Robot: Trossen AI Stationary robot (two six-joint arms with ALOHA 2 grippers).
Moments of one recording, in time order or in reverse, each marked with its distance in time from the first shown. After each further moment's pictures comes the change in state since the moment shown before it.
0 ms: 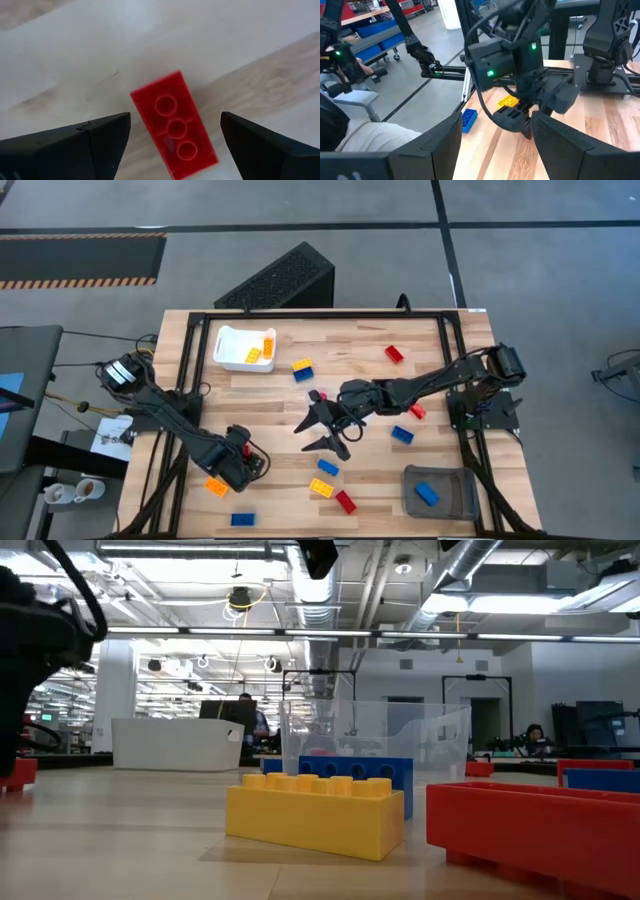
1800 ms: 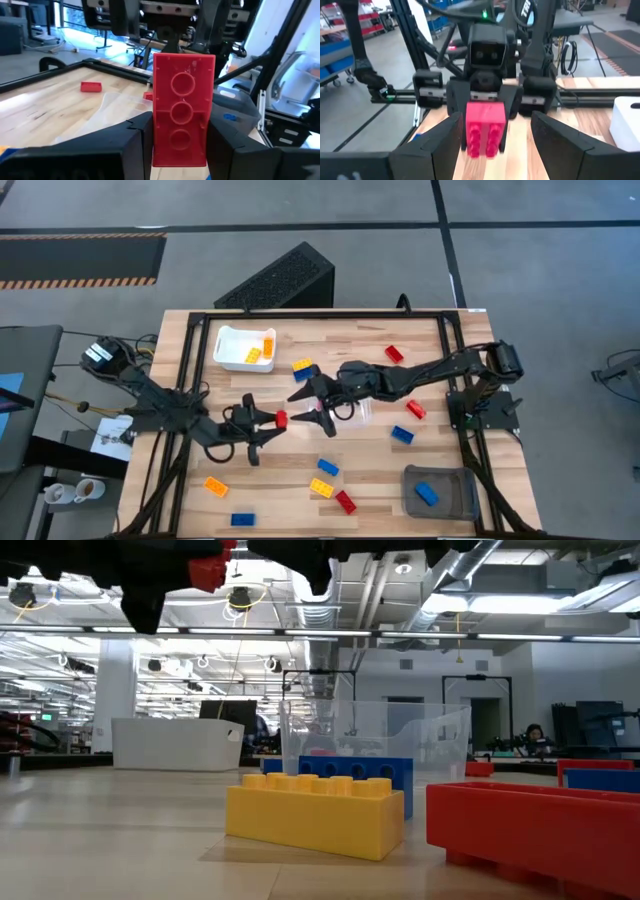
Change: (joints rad) left arm 0.126 -0.315 -0.463 1.623 -0.578 1.585; right arm -0.103 0.005 0.000 0.085 0.108 -0.006
